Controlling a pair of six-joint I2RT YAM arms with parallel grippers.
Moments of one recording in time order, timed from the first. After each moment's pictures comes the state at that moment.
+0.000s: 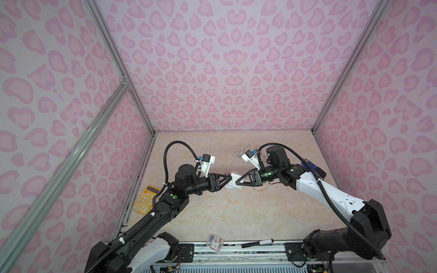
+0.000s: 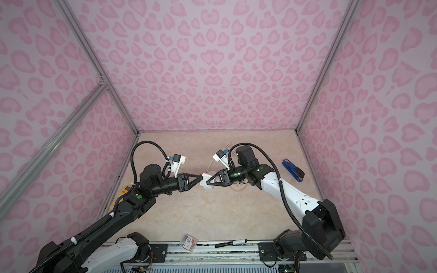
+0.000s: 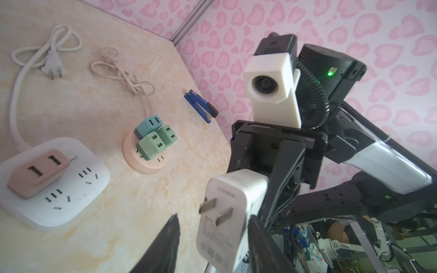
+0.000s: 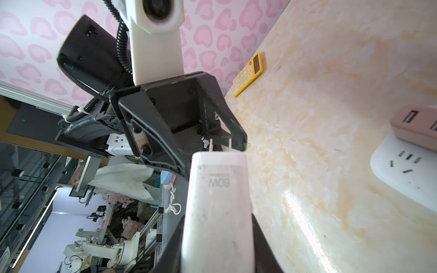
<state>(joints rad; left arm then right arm) -0.54 1.01 0.63 0.14 0.69 -0.72 0.62 1.39 1.02 -0.24 -1.07 0.41</state>
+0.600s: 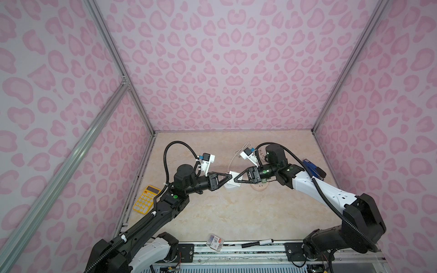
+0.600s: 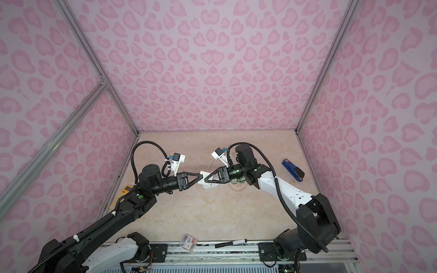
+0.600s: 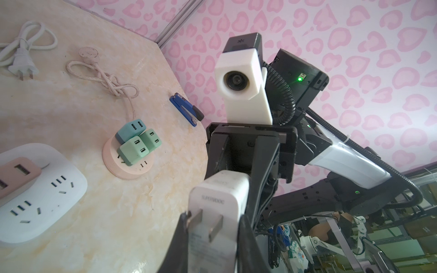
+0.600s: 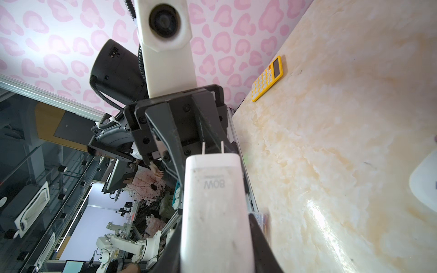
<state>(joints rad) -0.55 1.02 0.61 0.23 0.74 -0.80 0.61 1.45 1.00 -0.04 -1.16 0.56</state>
